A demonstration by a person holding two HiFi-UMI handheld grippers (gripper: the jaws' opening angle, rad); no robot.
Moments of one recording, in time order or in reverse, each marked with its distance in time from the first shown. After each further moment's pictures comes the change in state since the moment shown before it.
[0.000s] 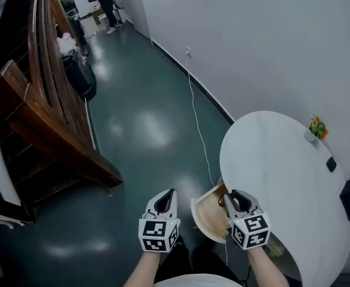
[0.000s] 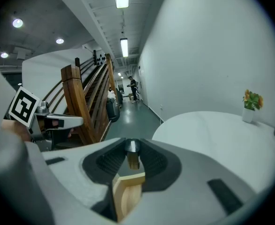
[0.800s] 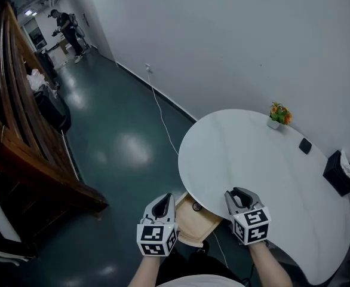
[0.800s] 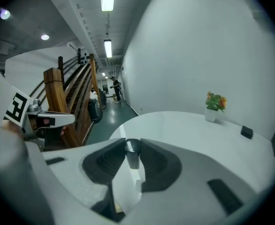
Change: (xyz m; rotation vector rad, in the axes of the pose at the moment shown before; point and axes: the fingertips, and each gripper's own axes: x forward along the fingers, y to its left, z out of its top) left arm 0.045 -0.125 0.015 0.090 -0.013 -0.160; right arm -0.079 -0.121 -0.015 0.067 0.002 -0.200
